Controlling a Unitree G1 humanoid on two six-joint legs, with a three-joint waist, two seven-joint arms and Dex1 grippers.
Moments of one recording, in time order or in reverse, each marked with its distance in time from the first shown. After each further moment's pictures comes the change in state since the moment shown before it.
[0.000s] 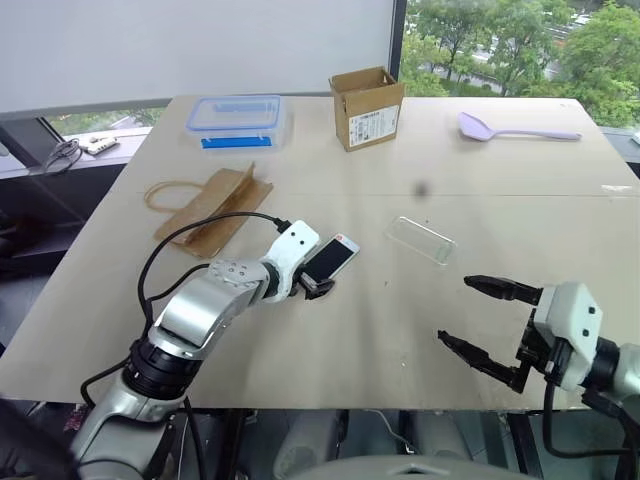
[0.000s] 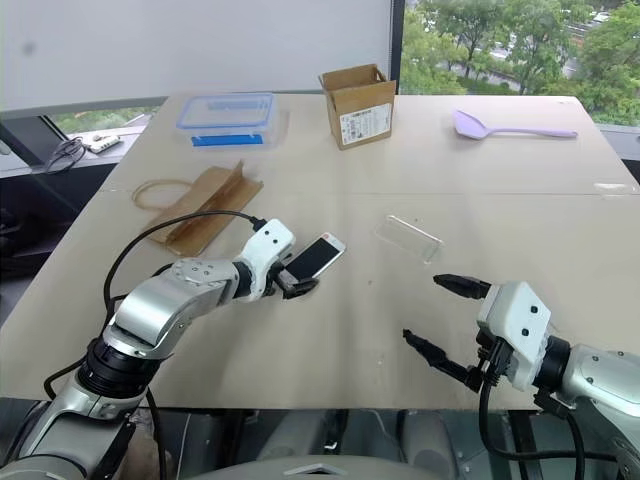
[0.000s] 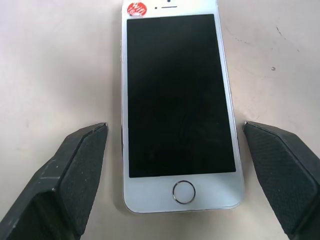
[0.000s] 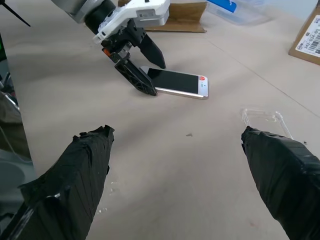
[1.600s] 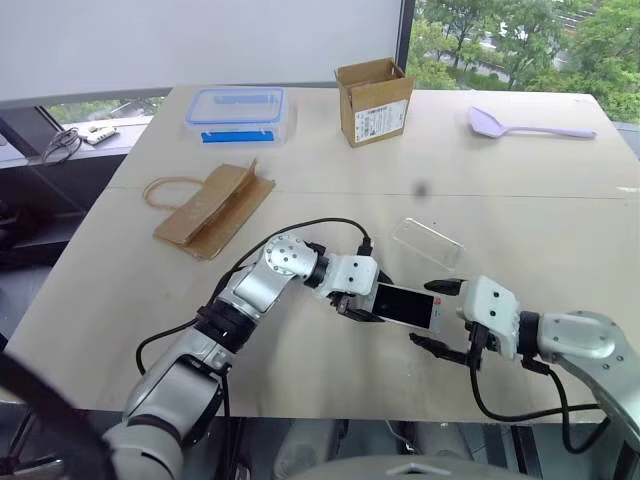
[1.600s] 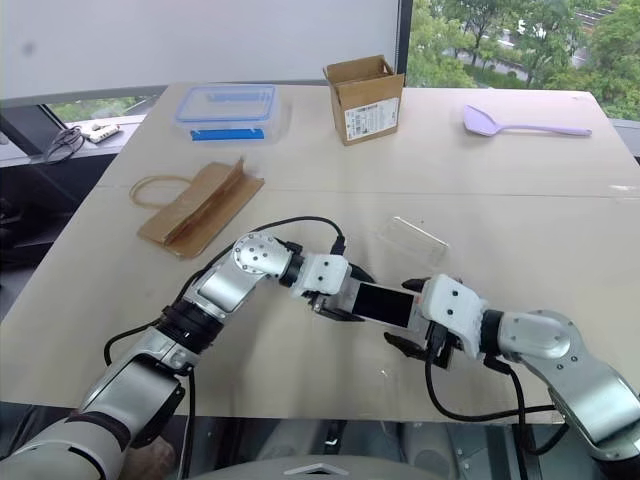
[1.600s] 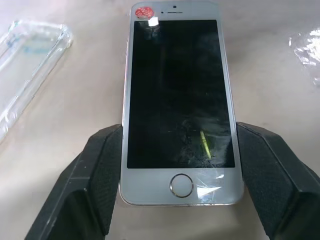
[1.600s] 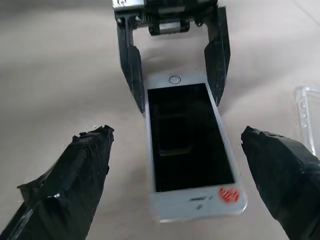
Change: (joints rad) left arm -0.253 -0.179 -0.236 0.596 0.299 -1.154 -0.824; right arm -0.387 -0.036 0.457 0.270 -0.300 0.040 0.070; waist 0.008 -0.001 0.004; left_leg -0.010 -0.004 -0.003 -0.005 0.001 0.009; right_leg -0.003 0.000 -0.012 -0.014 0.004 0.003
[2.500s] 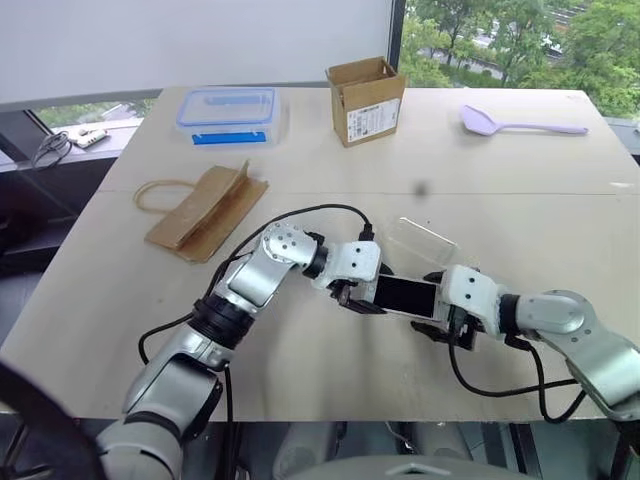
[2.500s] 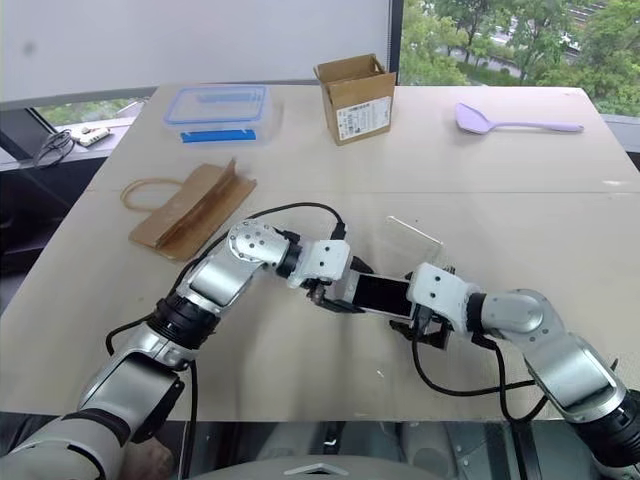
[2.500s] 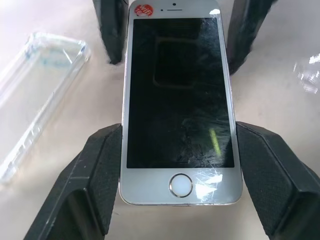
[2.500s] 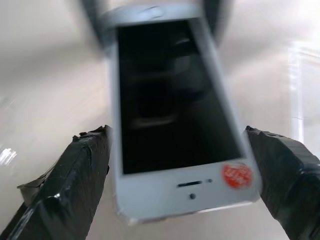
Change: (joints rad) left arm 0.015 0.011 0.084 -0.212 -0.056 0.460 0.020; right arm -0.120 0.129 0.033 0.078 -0.113 0.202 -0.078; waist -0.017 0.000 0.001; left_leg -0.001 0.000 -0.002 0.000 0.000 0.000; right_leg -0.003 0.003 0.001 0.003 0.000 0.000
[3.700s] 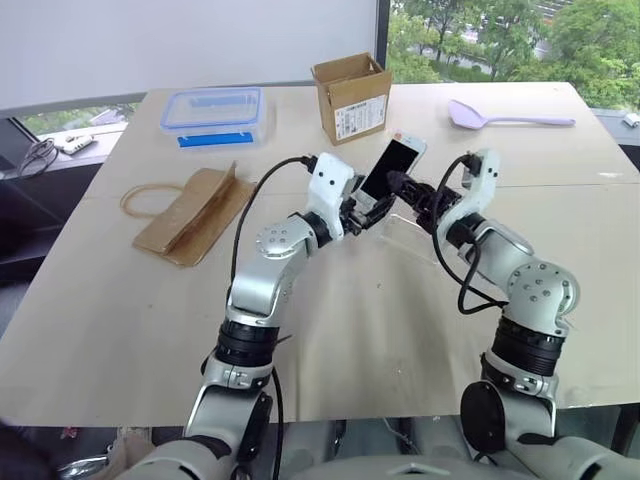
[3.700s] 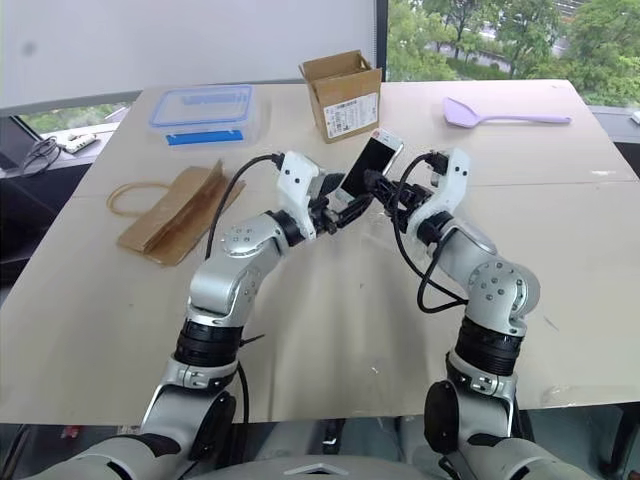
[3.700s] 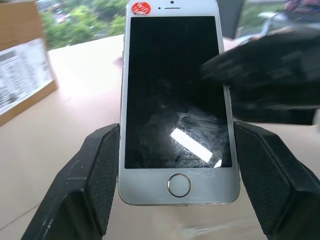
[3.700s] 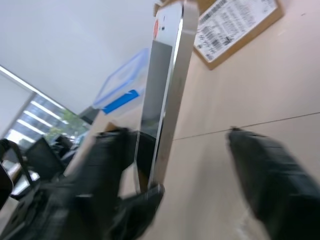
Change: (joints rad) left arm 0.105 -0.321 0.342 -0.229 -0.134 0.220 0.727; right arm -0.452 0.771 -0.548 0.279 0.544 0.367 -0.642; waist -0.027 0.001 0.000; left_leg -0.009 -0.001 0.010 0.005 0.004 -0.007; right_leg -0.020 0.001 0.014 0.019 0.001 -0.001
